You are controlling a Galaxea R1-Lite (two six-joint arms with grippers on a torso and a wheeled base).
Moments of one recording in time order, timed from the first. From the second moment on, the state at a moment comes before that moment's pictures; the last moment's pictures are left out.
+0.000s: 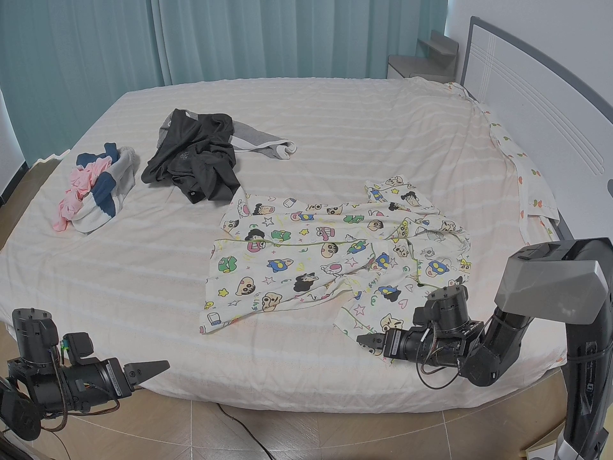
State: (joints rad) left arm 0.00 1.46 -0.02 -0.80 -0.44 -0.47; right arm 0.45 2.36 -0.67 -1.05 0.19 0.60
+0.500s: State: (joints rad) left arm 0.00 1.46 -0.02 -0.80 -0.44 -0.47; right arm 0.47 2.37 -0.69 -1.05 0.12 0.61
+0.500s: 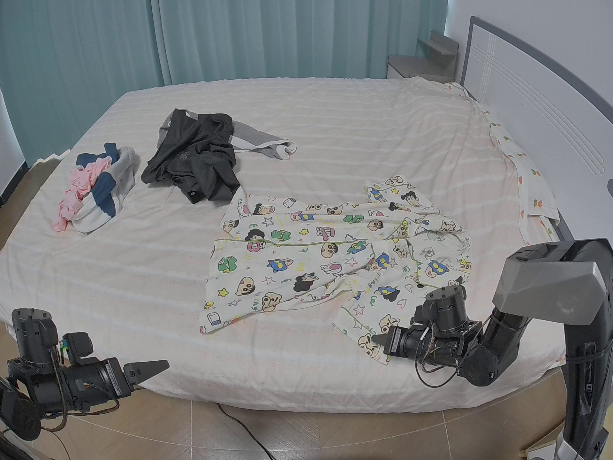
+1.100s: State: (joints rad) left arm 0.00 1.46 -0.02 -0.81 -0.44 -0.47; right arm 0.39 2.24 -0.48 -1.08 0.13 0.61
